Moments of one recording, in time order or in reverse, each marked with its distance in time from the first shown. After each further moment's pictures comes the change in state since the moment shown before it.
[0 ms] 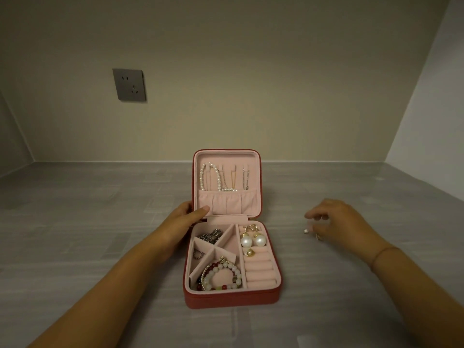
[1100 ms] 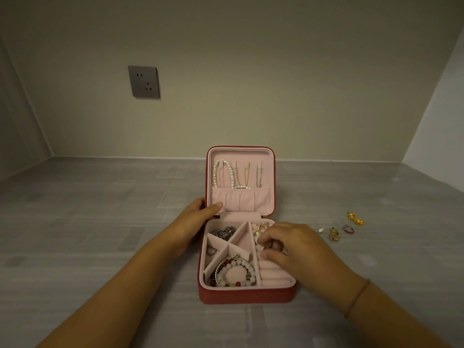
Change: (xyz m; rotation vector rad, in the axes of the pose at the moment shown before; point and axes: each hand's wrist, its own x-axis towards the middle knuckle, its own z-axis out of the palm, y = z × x) left_hand 0.000 0.002 0.001 -0.023 -0.013 0.007; right_hand -0.040 -0.117 0.024 0.162 -0.084 -0.346
